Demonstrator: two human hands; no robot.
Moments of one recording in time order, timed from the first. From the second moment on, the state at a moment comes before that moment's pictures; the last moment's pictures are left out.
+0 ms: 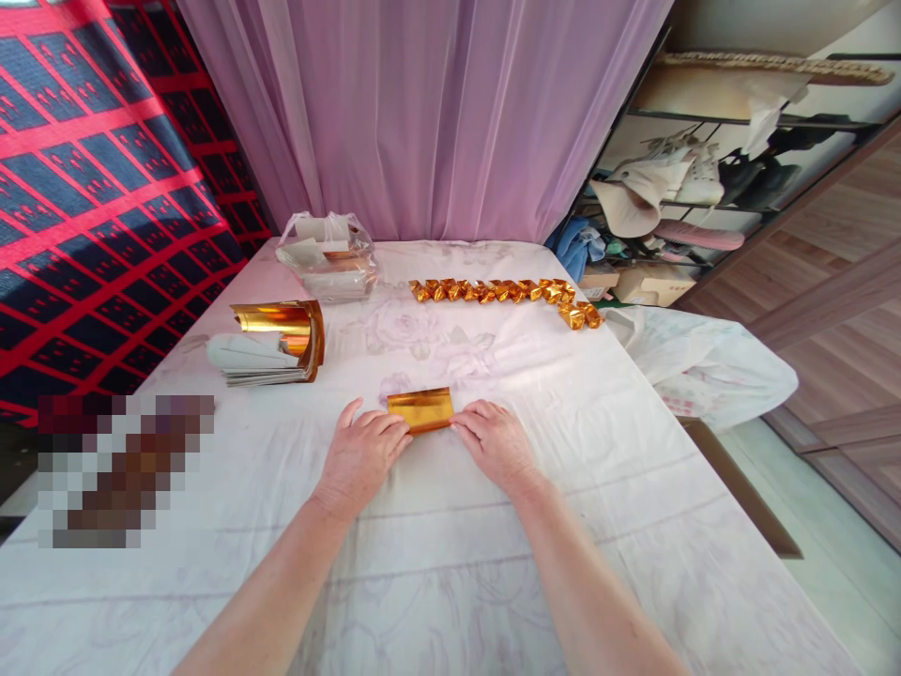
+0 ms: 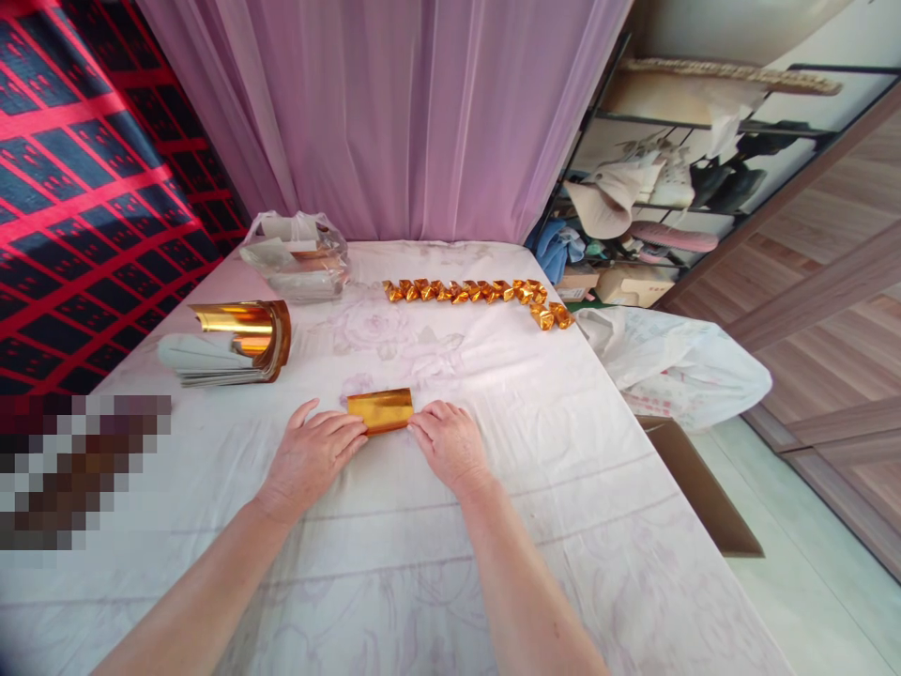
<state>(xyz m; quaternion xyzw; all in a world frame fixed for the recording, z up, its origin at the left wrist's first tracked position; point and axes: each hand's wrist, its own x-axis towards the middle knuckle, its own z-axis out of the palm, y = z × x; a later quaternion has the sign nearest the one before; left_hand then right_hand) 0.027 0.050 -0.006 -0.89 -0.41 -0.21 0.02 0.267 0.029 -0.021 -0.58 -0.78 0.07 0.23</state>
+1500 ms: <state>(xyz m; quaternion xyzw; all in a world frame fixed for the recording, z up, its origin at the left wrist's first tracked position) 0.061 0.012 -0.002 -0.90 -0.34 -0.25 0.02 0.252 0.031 -0.019 -0.63 -0.72 0.08 0.27</state>
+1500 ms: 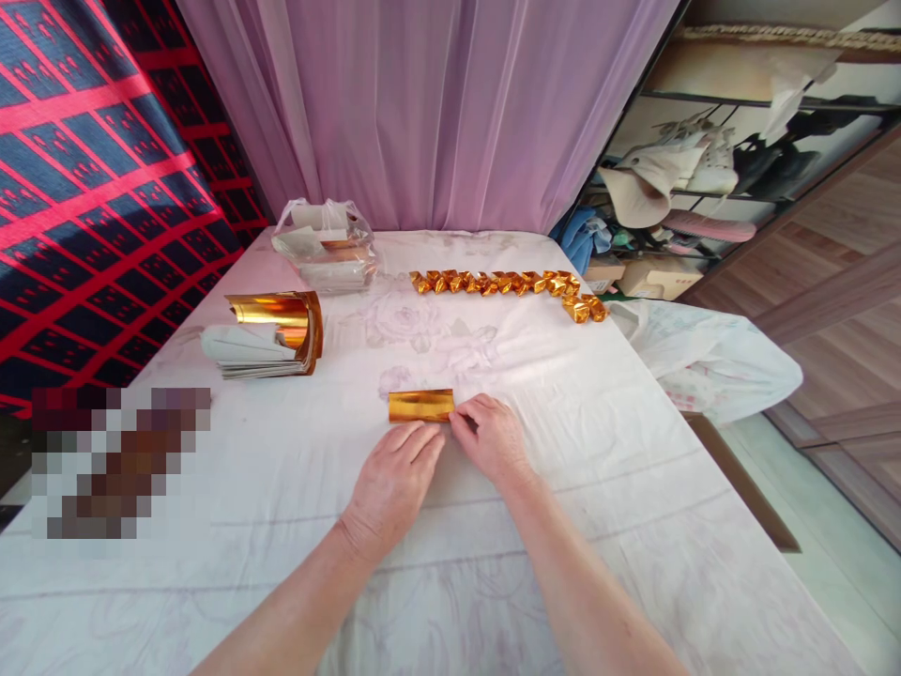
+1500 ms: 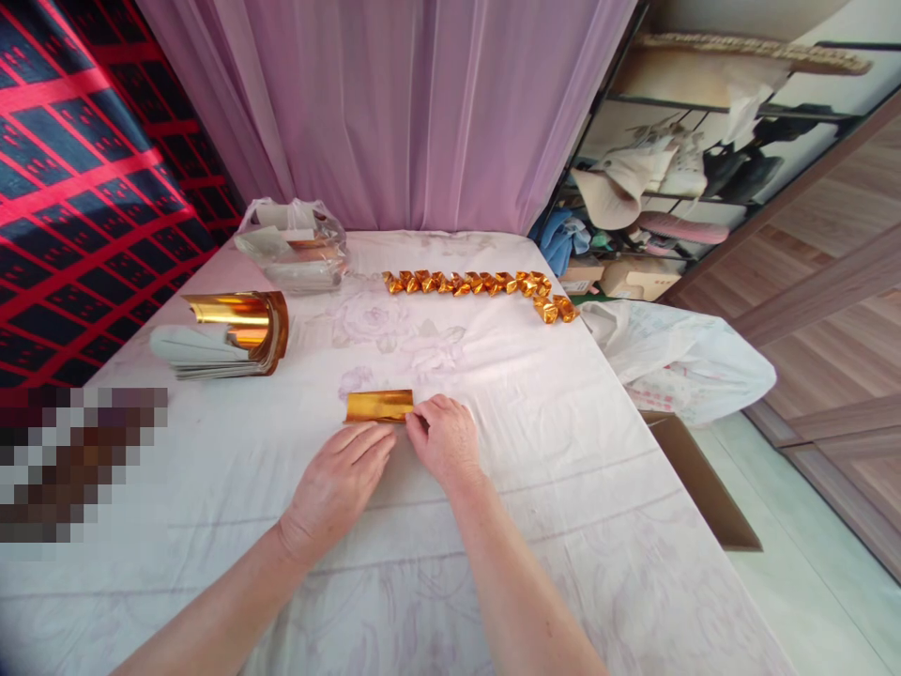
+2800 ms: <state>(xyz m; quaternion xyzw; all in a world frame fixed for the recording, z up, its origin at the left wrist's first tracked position) 0.065 0.004 -0.014 -0.89 -0.42 -0.17 -0.04 0.250 0.029 -0.022 -0.65 -0.70 0.05 0.29</state>
